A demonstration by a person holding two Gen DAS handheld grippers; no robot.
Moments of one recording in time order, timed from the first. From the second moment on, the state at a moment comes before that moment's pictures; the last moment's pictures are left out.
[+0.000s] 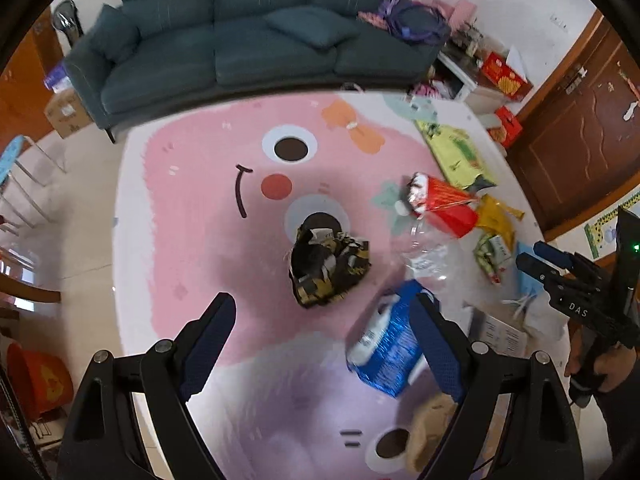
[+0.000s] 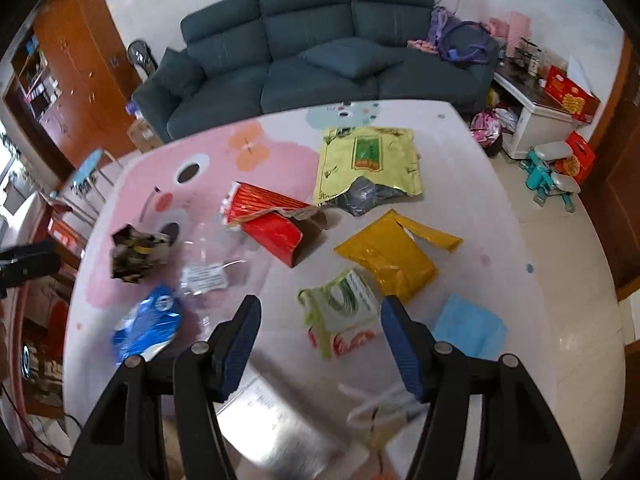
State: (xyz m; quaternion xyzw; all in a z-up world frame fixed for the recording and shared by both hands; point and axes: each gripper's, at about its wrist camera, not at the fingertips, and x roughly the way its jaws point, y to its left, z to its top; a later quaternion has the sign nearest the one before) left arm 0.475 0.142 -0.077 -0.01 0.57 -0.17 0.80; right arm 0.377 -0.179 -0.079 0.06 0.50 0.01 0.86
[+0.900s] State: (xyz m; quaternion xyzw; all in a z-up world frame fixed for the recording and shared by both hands) left arm 0.526 0.105 -0.140 0.05 0.63 -0.21 0.75; right arm 0.412 -0.172 -0.139 0.02 0.59 0.04 0.81
